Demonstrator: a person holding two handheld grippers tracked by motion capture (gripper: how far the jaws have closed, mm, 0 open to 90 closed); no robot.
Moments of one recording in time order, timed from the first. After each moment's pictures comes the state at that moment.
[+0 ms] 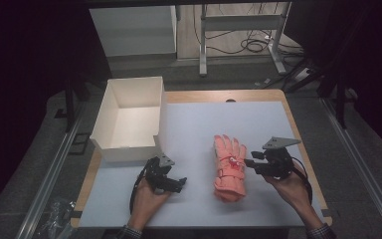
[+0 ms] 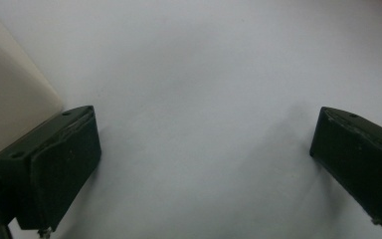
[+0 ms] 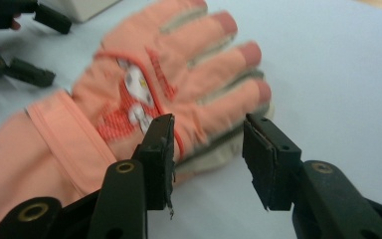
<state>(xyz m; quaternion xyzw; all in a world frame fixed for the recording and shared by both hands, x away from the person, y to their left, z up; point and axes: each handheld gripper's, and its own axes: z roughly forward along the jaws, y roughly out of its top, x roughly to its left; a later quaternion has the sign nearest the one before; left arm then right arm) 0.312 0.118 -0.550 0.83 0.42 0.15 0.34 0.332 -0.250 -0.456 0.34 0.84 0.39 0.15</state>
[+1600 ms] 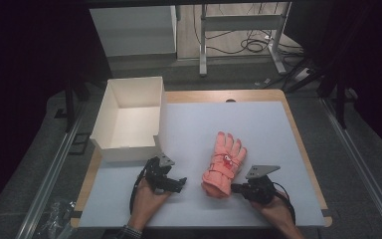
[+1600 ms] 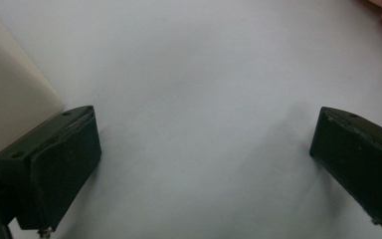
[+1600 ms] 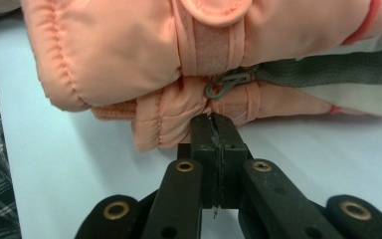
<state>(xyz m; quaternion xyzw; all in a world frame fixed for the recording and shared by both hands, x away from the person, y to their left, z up) 0.312 0.118 -0.550 0.83 0.41 0.15 0.34 0.294 -0.219 -0.525 0.28 0.87 0.40 0.05</state>
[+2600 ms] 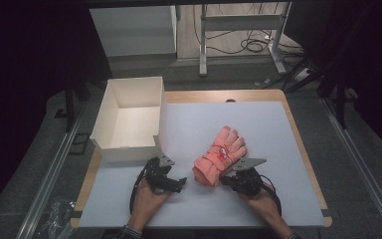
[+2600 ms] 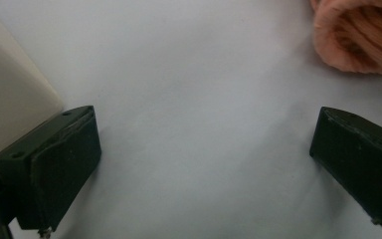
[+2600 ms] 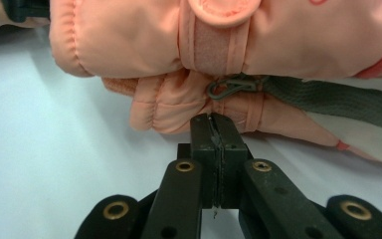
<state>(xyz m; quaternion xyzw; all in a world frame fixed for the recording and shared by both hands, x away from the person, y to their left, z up) 0.312 0.118 -0.550 0.83 0.41 0.15 0.34 0.316 -0.187 -0.530 0.28 0.87 0.40 0.06</state>
